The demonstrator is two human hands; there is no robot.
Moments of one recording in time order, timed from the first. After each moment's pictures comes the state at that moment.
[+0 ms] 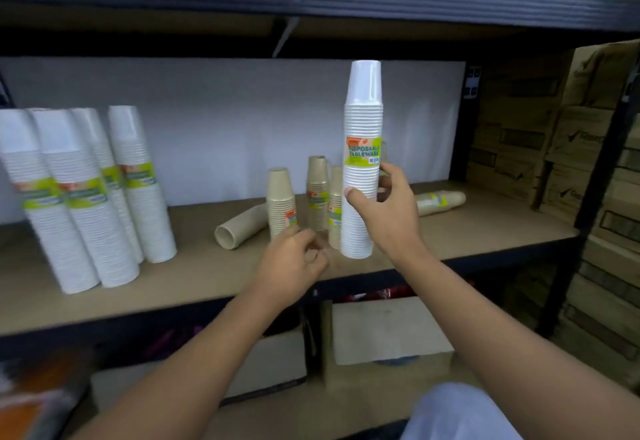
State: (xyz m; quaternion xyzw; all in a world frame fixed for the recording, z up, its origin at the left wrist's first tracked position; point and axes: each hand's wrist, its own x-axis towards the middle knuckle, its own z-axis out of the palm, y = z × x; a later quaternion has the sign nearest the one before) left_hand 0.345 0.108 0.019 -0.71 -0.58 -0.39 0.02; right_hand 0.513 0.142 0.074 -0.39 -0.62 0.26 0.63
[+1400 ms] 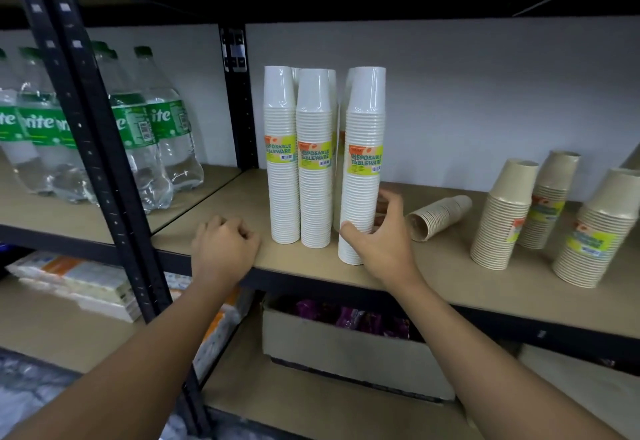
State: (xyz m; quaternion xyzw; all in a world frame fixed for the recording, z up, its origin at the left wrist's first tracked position) left_hand 0.007 -0.003 -0.024 -0.35 -0.87 -0.32 0.15; right_hand 0.226 0.121 0.003 -0.26 -0.72 0.42 0.49
